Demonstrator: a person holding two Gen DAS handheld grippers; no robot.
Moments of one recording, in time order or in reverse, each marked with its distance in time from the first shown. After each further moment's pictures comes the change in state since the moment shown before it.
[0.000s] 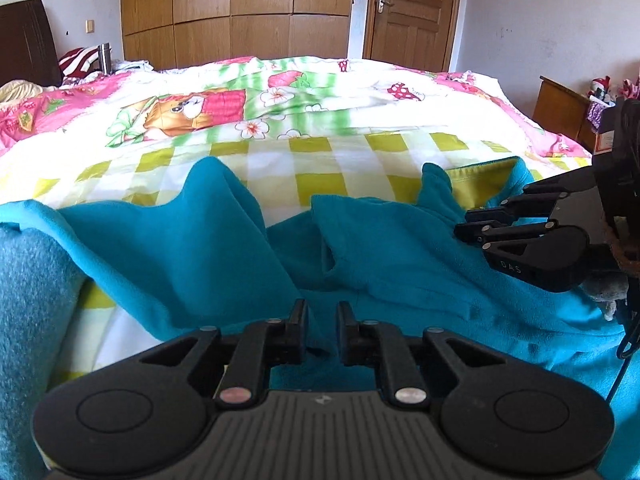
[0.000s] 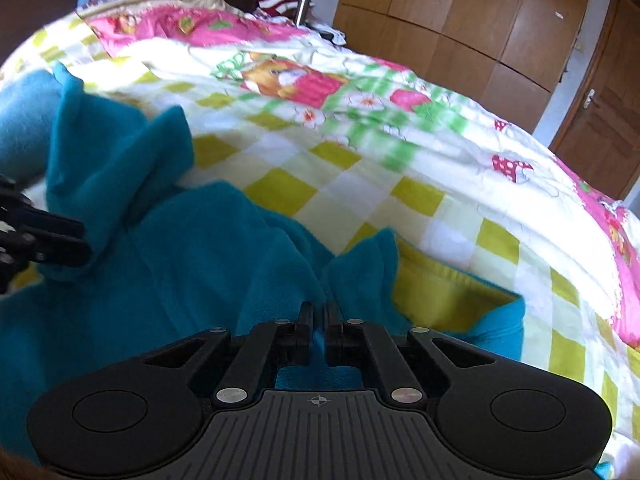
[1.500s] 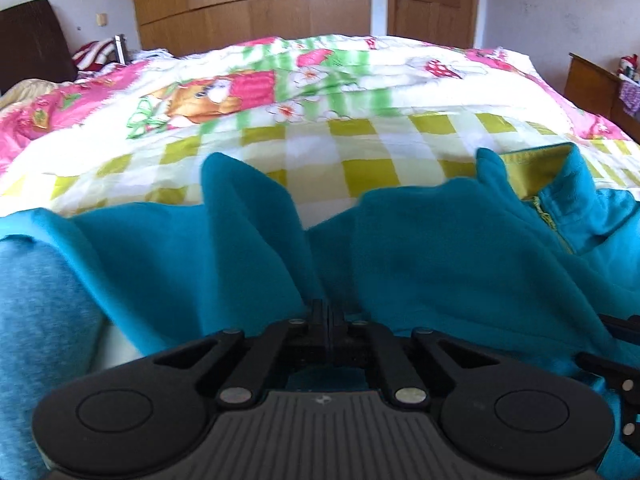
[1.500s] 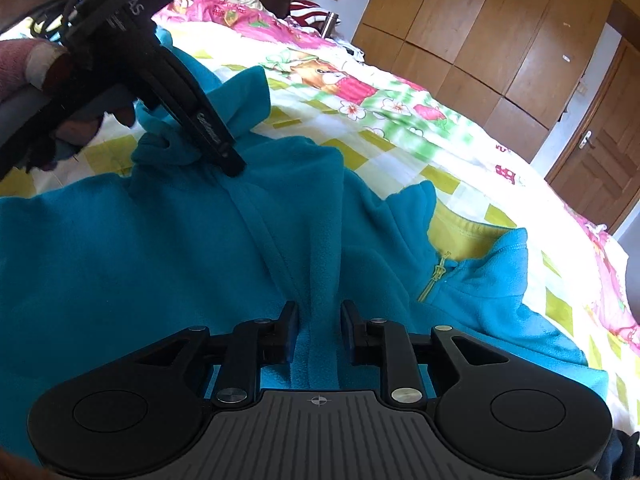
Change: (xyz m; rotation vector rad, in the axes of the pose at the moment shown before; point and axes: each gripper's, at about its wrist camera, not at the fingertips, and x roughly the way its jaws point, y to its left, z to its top) left arm 0.023 0.027 0.009 0.002 0.066 0.127; right arm -0.079 0.061 -0.070 -0.096 -0.104 0.002
